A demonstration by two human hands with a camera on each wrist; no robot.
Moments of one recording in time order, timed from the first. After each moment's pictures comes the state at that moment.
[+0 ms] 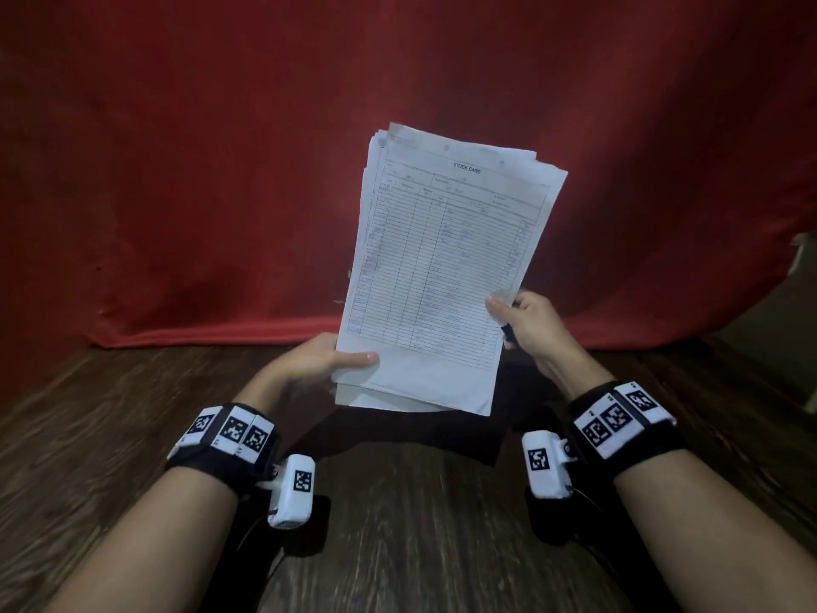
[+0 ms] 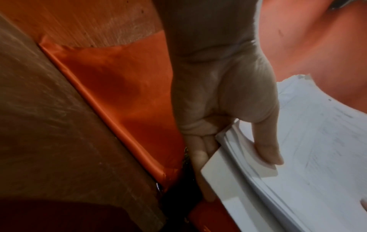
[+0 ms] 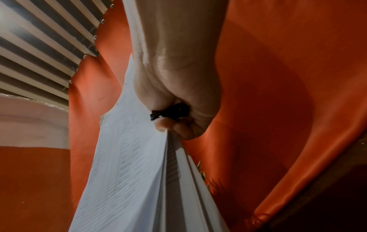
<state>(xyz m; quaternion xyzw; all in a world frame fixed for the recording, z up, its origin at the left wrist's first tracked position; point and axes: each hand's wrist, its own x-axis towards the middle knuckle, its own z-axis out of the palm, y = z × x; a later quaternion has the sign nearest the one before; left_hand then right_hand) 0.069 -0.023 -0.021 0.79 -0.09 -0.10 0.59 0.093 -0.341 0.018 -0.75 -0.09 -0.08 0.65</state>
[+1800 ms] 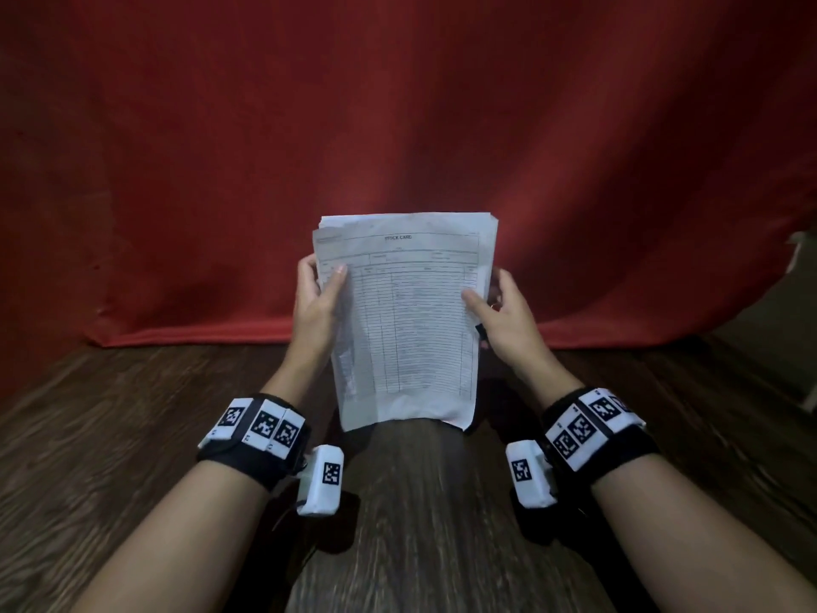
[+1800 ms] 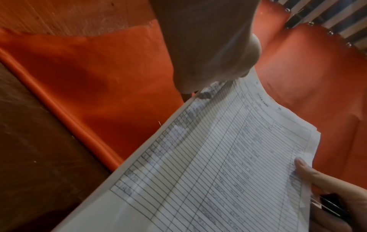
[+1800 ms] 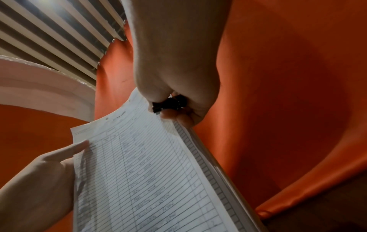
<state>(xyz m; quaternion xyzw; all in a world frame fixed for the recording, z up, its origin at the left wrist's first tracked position) 0.073 -0.058 0.012 0.65 -0.11 0.29 0.70 0.107 -0.317 0.000 -0.76 -0.14 -0.16 0.61</state>
